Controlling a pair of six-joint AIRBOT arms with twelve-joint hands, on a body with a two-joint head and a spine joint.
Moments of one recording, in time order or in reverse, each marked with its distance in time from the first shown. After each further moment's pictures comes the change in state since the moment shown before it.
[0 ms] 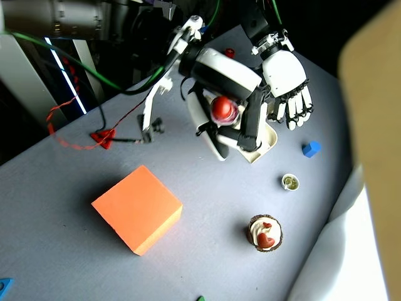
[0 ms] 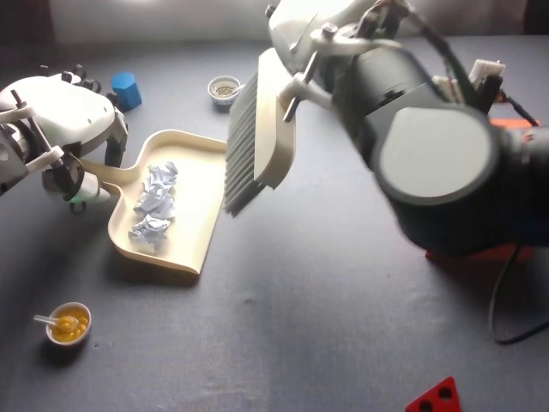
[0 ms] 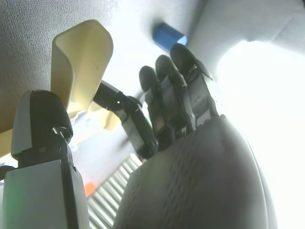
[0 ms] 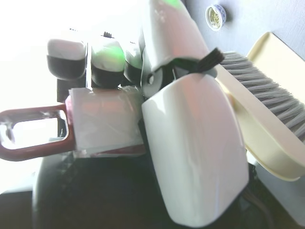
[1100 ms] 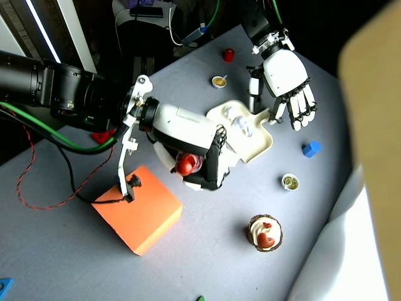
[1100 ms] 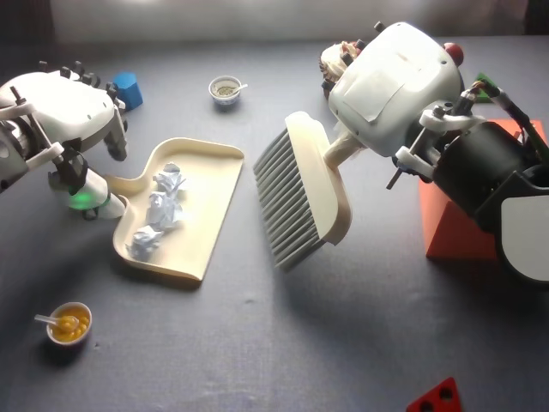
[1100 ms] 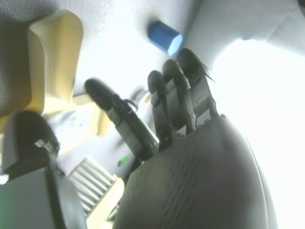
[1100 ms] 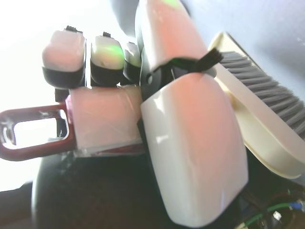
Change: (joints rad) left arm -0.008 0.000 0.000 -0.004 -0.010 0.000; right arm -0.240 0.140 0.044 -0.439 0.191 0.545
